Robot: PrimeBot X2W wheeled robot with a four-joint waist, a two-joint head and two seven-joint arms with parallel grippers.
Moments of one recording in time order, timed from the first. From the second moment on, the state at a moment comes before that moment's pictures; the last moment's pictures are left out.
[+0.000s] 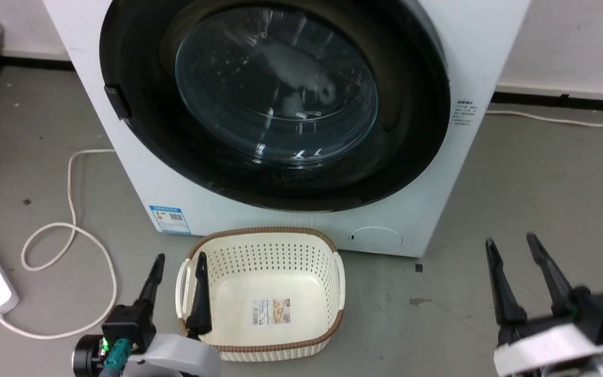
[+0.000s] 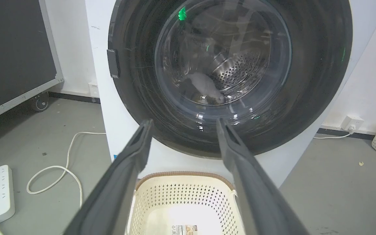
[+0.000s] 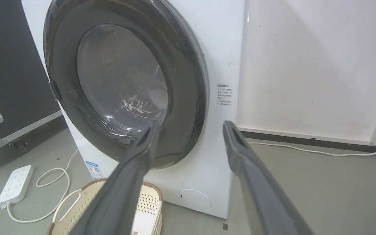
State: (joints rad) left arm -0.05 0.06 -0.08 0.15 -0.18 0.01 -0.26; right arm -0.07 -0.08 -0.03 0.11 0.14 0.13 -0.25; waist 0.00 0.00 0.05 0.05
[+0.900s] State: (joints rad) left arm -0.04 0.06 -0.11 0.17 -0.17 -0.02 -0.25; right arm 0.06 -0.06 -0.05 0.05 0.10 0.13 -0.26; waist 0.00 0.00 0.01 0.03
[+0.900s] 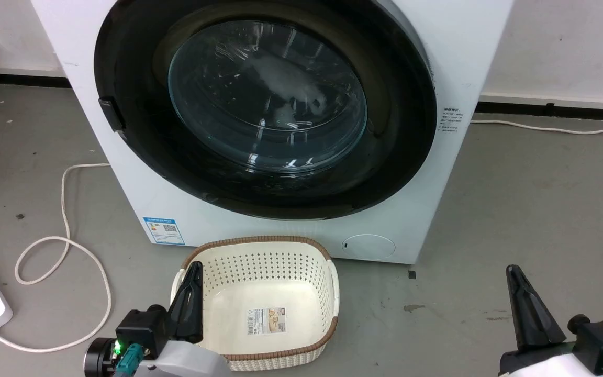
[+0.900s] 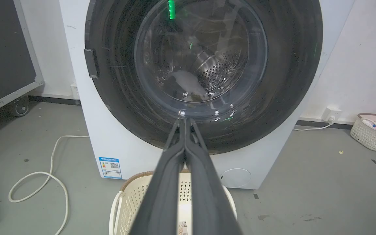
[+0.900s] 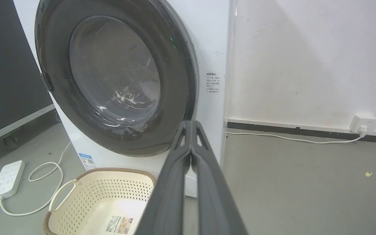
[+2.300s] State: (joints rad) left arm -0.04 0.05 -0.07 0.11 -0.12 -0.02 -0.17; right arm 0.05 -0.06 -0.03 0.04 0.07 0.13 -0.17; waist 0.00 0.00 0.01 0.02
